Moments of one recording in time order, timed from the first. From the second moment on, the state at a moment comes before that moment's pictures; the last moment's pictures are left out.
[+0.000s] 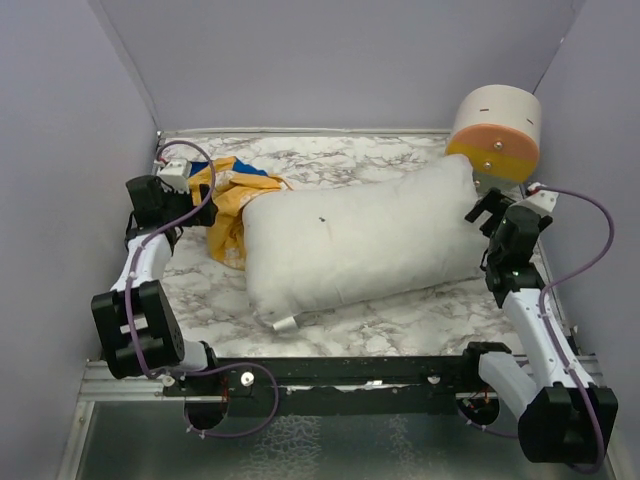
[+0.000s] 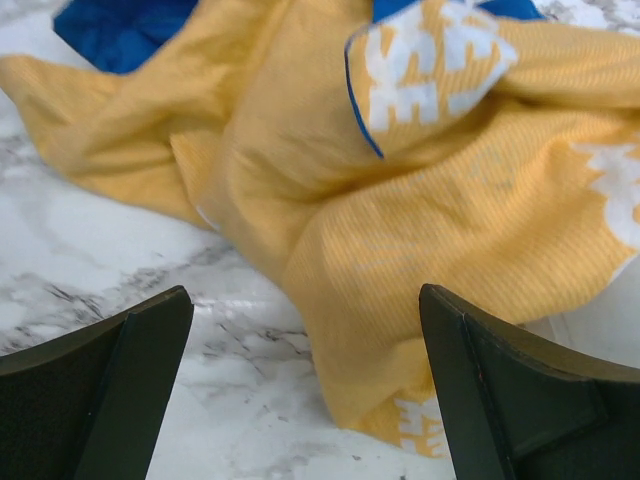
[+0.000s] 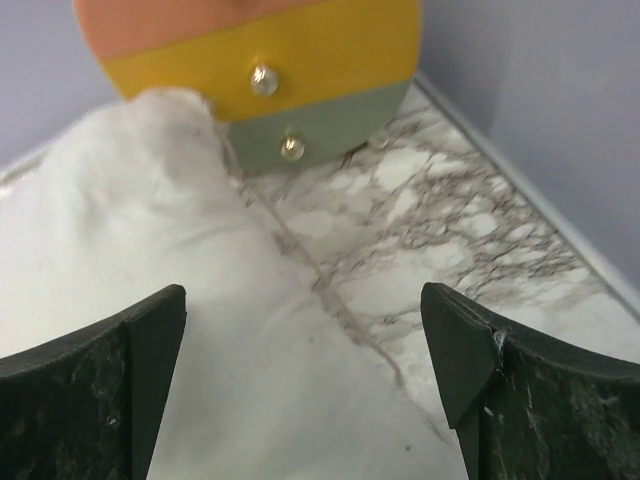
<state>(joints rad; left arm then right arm) 0.28 1.41 0.92 -0.08 0.46 0.16 -0.04 0.90 0.62 0.06 0.41 0.30</state>
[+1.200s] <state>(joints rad) 0.03 1.64 0.26 1.24 0.07 0.04 -0.04 1.59 0.14 1.50 -0.02 0.11</state>
